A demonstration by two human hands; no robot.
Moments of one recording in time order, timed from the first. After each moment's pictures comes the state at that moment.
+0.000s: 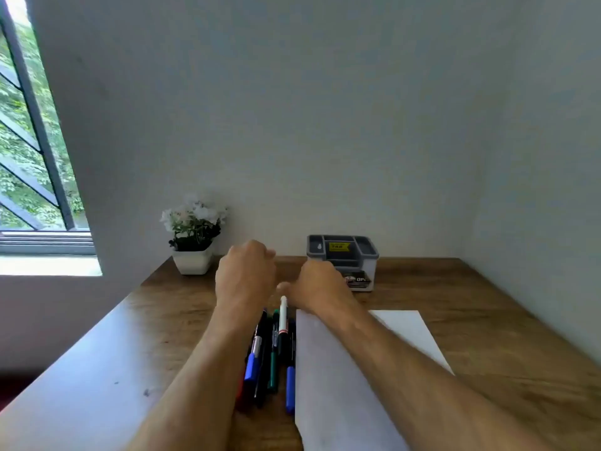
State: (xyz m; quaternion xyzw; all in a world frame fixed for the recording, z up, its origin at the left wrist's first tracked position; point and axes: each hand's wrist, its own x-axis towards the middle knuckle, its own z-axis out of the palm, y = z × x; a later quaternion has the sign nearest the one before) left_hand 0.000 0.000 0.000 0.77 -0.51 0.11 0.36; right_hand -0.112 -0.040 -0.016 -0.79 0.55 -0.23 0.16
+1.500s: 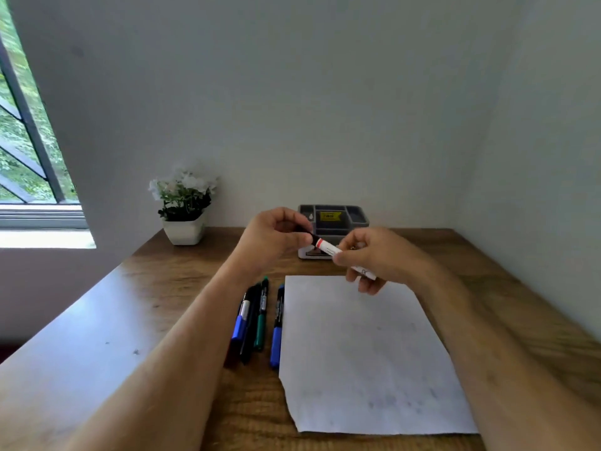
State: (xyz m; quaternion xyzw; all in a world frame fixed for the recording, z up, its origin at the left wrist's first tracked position) left_hand -0.026 0.004 -0.004 0.49 -0.58 -0.34 0.56; right_hand -0.235 -0.022 0.017 -0.77 0.49 -0.22 0.36
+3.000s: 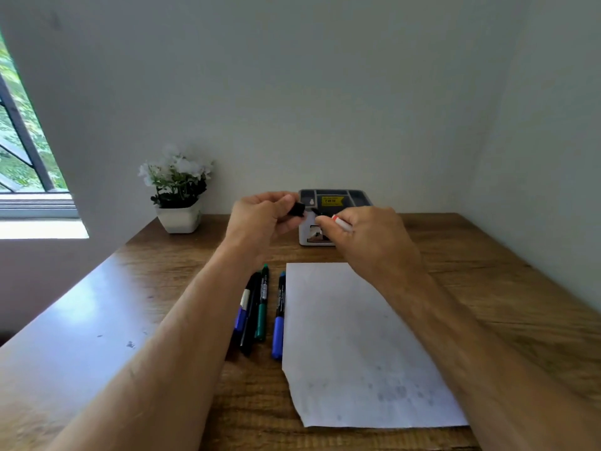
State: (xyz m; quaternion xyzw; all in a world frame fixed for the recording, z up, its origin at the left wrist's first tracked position) left_hand -0.031 0.007 0.005 0.47 -0.39 -0.42 0.67; right_hand -0.204 -0.016 -0.009 -0.81 0.44 -0.39 0.00
